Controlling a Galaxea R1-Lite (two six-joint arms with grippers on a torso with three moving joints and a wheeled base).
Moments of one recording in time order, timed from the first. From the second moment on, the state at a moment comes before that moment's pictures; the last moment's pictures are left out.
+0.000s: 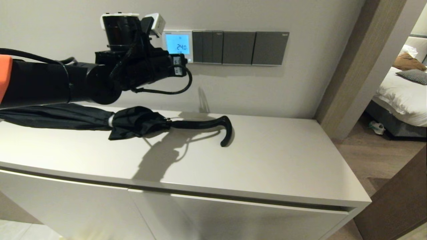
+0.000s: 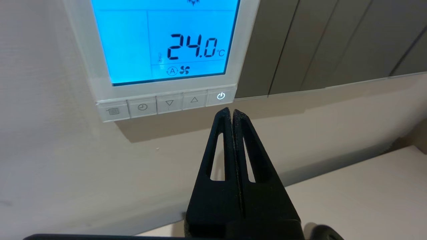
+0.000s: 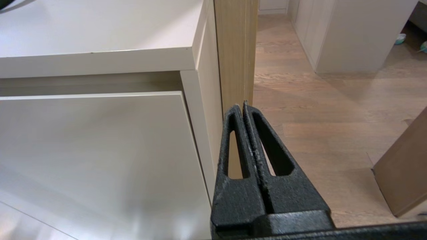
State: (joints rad) left arm -0.43 2.01 -1.72 -0.30 -0.10 -0.08; right arm 0.00 0.00 0.00 -0.01 0.00 -0.01
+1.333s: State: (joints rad) left arm -0.43 2.11 -1.86 -0.29 -0.05 -0.08; right arm 0.00 0.00 0.00 -0.01 -0.01 -0.01
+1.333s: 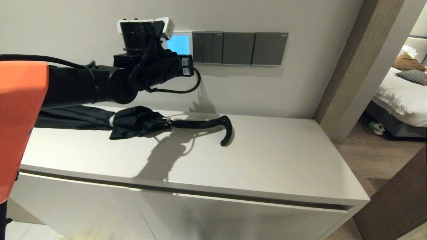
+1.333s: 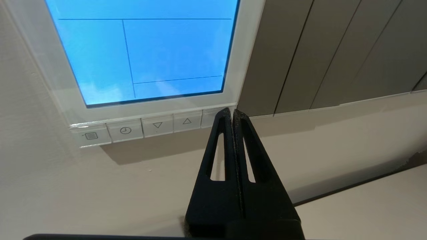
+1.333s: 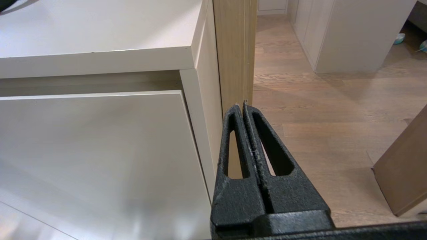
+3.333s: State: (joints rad) left arm -0.02 1.00 -0.73 -0.30 -0.06 0.02; right arm 0.00 0.00 0.00 -0.01 0.00 0.00
